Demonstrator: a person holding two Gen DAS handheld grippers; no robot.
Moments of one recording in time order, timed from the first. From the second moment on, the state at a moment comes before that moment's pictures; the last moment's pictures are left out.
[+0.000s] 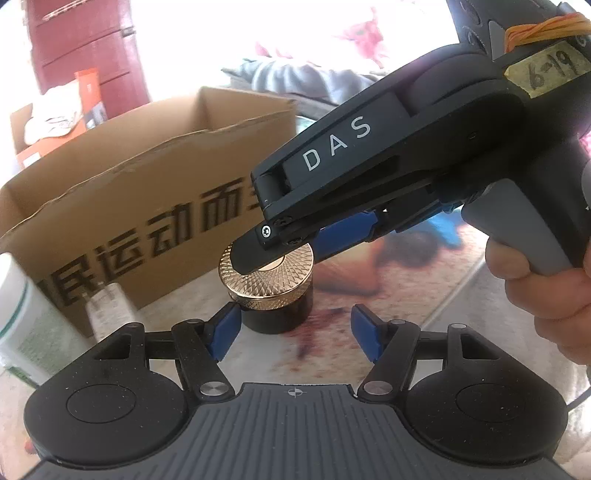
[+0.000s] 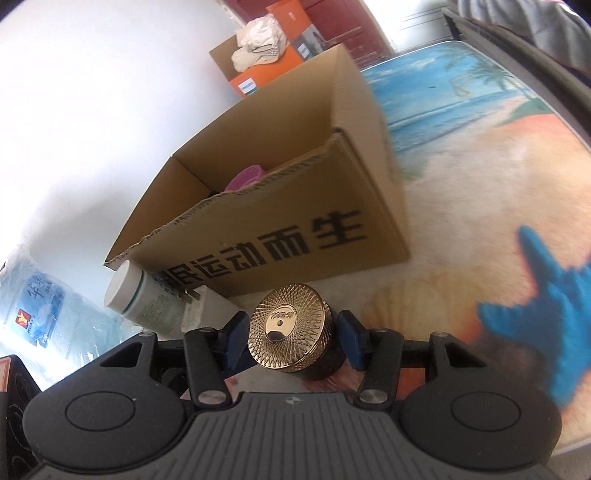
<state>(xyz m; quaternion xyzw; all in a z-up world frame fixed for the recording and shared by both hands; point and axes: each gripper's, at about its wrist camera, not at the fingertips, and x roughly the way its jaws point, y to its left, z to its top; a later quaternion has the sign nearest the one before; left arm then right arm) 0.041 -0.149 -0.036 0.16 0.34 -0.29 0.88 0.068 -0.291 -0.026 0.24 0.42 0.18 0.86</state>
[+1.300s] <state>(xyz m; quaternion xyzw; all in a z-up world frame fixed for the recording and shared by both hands) 0.082 -0.170 -0.046 0.16 0.35 -0.29 0.88 0.060 -0.327 -0.049 0.33 0.41 0.15 0.84</state>
